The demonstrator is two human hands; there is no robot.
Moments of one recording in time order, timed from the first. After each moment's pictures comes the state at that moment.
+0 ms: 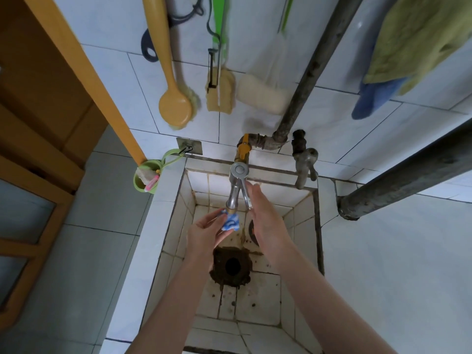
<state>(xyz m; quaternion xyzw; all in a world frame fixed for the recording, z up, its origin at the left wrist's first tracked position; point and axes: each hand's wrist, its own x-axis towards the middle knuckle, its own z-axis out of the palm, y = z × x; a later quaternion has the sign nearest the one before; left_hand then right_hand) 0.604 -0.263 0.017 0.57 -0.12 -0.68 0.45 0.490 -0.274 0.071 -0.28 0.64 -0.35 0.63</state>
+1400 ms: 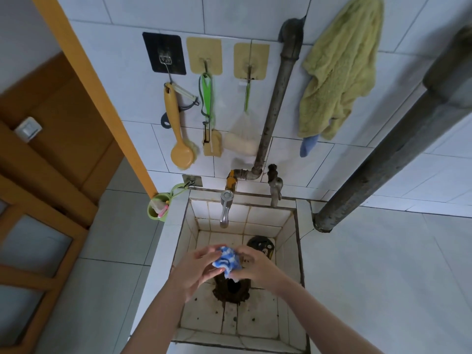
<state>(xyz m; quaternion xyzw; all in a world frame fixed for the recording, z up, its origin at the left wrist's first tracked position) 0.639 -0.210 0.102 0.52 -0.22 -0.77 0.29 0.460 -0.196 0.082 -0.55 0.56 -0.19 0.58</state>
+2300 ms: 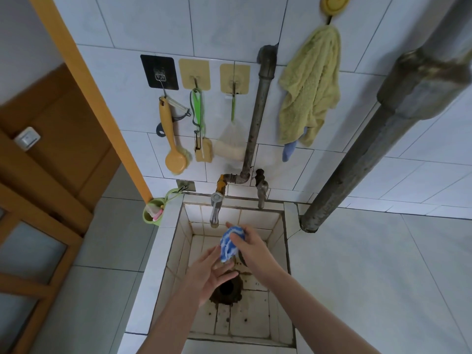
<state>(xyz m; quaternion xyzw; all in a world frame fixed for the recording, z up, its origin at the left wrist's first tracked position) 0.596 -0.183 0.114 0.48 -0.10 -0.79 0.36 0.463 -0.192 0.133 -0.39 0.56 -0.38 0.62</state>
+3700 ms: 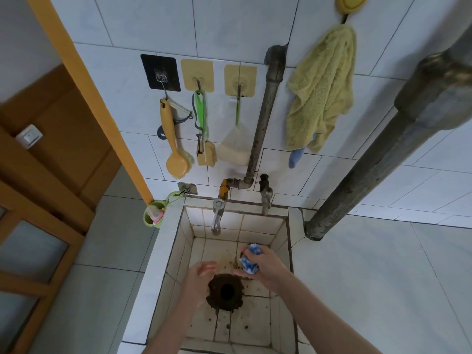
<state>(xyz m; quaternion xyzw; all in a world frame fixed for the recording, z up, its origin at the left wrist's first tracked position) 0.610 -0.191 0.072 0.66 -0.40 -0.58 0.27 0.430 -0.210 0.084 -0.18 0.54 -0.36 0.74</state>
